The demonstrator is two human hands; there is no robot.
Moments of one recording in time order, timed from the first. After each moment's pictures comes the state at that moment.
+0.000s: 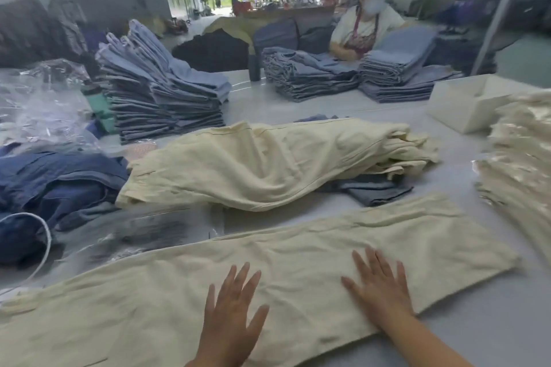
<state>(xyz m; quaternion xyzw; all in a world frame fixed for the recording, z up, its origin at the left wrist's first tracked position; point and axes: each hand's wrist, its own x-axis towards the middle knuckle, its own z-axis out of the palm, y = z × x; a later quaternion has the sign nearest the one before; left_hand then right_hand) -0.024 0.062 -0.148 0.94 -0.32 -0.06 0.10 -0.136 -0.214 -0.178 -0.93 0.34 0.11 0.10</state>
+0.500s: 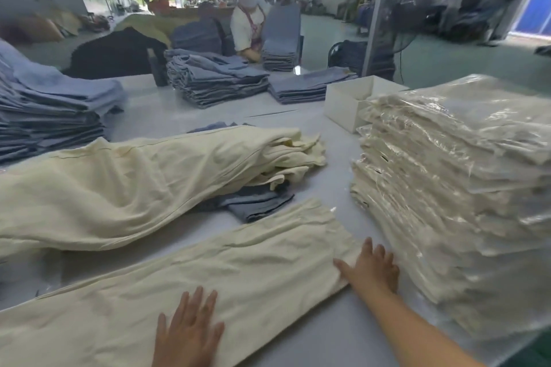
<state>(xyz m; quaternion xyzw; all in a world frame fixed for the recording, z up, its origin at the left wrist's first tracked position) -0.102 -0.154 -0.160 0.94 -0.33 -0.14 0.01 -0.261 -0.456 -0.160 -0.81 0.57 0.01 0.11</state>
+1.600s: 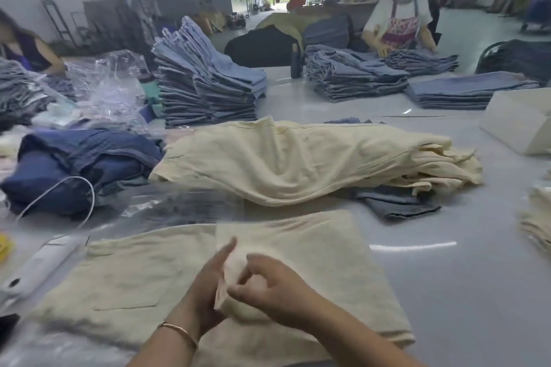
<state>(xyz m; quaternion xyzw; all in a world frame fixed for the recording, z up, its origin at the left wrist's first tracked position) -0.031 0.025 -0.084 0.48 0.11 -0.42 0.76 -0.109 -0.110 -0.042 -0.88 -0.03 0.06 0.48</state>
